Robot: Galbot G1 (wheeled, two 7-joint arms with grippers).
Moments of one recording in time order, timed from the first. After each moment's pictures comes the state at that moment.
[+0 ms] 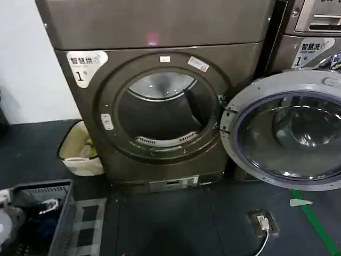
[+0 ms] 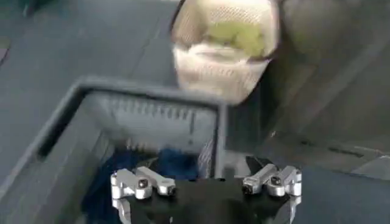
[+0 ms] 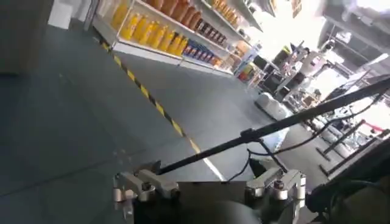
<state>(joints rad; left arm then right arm) 1.49 -0.57 -0.78 -1.85 -1.48 0.74 -0.56 -2.03 1.19 2.05 1.42 0.29 -0.13 -0.47</state>
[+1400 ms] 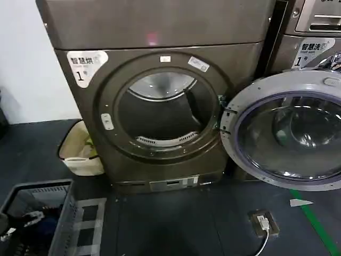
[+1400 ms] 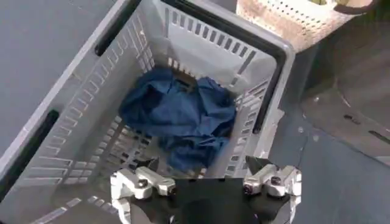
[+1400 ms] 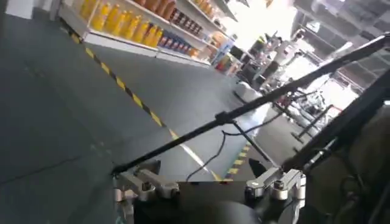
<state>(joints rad) 1.59 -0.39 -0.83 -1.78 -2.08 0.74 -0.86 -2.00 1.25 2.10 1.44 0.26 -0.16 -0.42</state>
